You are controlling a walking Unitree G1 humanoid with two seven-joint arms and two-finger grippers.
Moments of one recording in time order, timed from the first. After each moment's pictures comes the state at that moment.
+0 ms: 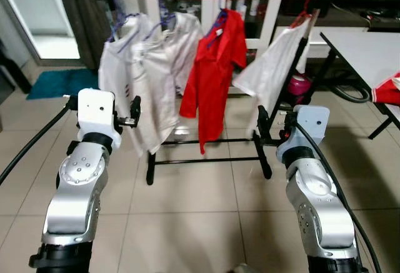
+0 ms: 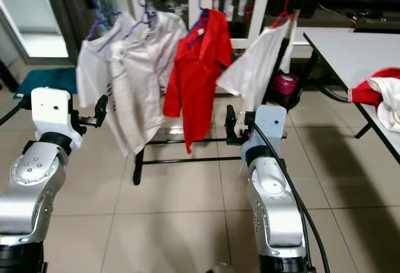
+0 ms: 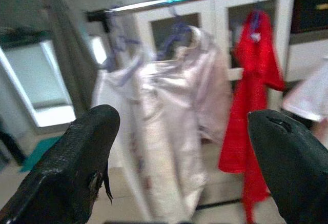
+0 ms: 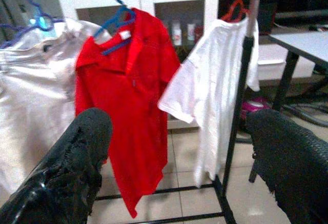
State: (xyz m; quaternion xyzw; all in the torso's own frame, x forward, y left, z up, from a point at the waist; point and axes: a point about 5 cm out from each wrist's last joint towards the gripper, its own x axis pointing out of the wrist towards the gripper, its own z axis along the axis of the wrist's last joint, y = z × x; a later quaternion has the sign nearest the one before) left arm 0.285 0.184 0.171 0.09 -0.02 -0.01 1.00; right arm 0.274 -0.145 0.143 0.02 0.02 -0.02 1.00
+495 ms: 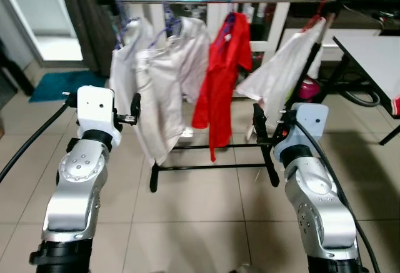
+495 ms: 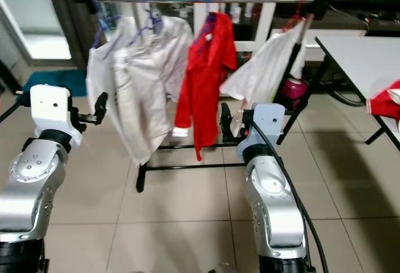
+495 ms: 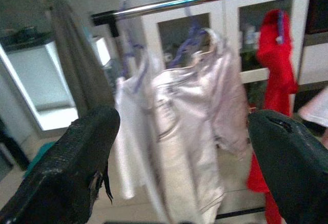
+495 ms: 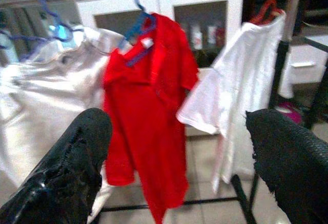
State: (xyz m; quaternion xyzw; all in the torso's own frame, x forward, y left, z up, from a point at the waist) left arm 0.287 0.184 0.174 0.09 -0.02 -0.02 1.00; right arm 0.273 -0.140 0.150 0.04 0.01 0.01 1.00
